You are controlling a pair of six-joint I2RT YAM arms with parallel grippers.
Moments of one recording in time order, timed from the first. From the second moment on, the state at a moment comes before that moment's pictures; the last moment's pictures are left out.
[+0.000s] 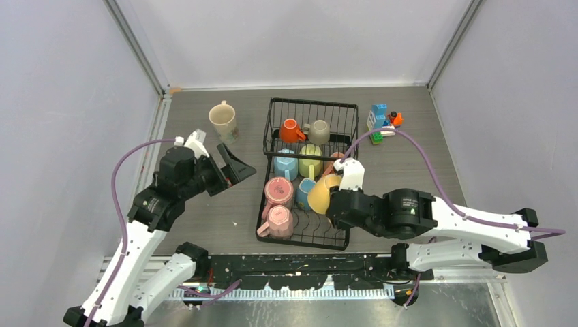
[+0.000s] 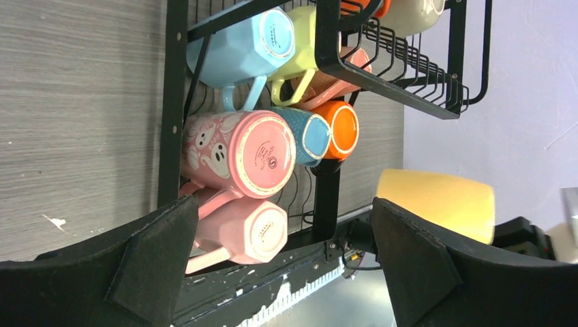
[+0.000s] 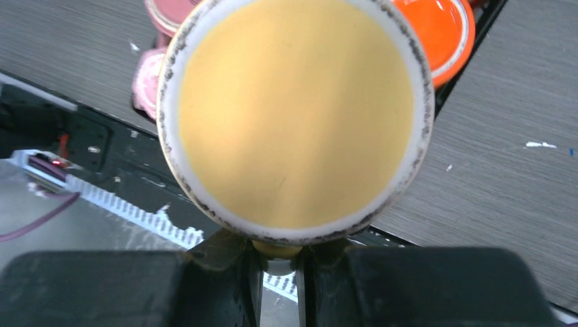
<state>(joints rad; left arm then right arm) -0.41 0.73 0.99 -0.75 0.22 -0.82 1.39 1.01 1.16 -1.11 0.54 0.95</state>
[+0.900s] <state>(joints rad) -0.26 0.92 1.02 -0.19 0.65 -1.14 0.84 1.14 1.42 -0.68 -0.10 0.80</state>
